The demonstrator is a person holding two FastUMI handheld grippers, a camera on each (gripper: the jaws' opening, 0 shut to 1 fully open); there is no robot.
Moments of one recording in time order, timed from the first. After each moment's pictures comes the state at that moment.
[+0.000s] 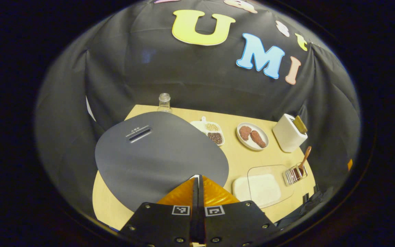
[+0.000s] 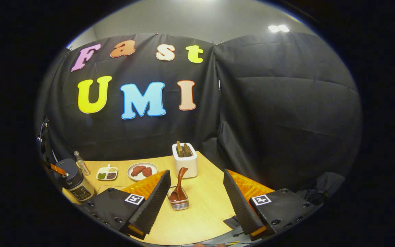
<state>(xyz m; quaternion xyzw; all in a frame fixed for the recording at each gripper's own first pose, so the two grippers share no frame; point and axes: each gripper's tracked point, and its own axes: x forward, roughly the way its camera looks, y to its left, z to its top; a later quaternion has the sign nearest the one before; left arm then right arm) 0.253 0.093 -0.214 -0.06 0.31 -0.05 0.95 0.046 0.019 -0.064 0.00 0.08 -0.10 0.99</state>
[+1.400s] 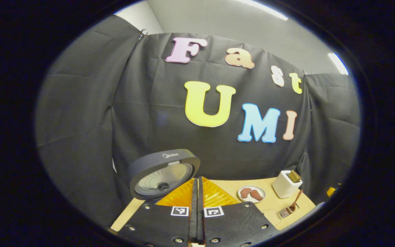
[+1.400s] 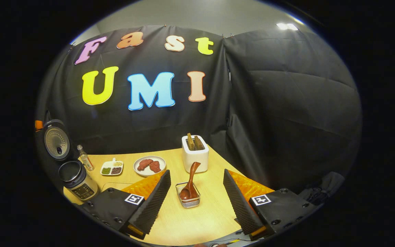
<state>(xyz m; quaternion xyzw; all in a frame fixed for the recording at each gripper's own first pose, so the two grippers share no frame) 0.188 0.145 0.030 -0.05 0.02 0.03 1.00 0.077 0.065 -0.084 -0.01 0.13 -0.06 0.99</state>
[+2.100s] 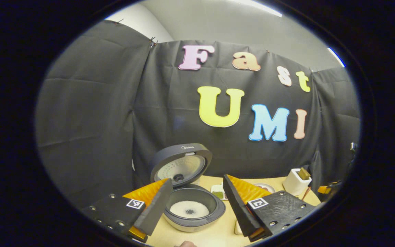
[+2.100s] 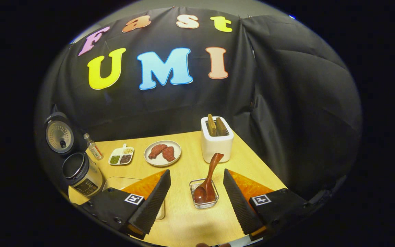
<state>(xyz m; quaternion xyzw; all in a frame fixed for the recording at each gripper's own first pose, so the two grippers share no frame) 0.119 0.117 0.011 -0.06 0.00 0.10 0.99 0.171 0.076 -0.148 0.00 0.23 0.03 0.97</state>
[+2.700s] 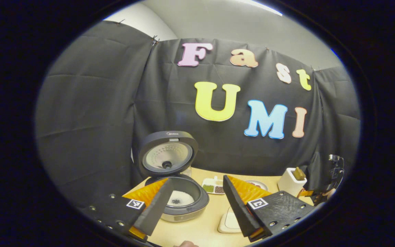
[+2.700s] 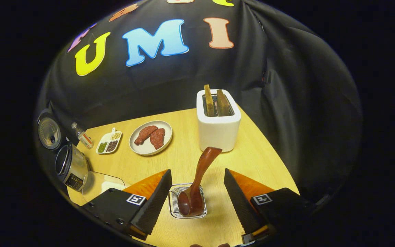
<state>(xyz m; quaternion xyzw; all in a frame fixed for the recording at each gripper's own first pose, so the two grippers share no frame) 0.103 0.044 -0.021 -0.06 0.03 0.13 0.99 0.259 0.051 -0.231 0.01 0.35 0.07 0.94</state>
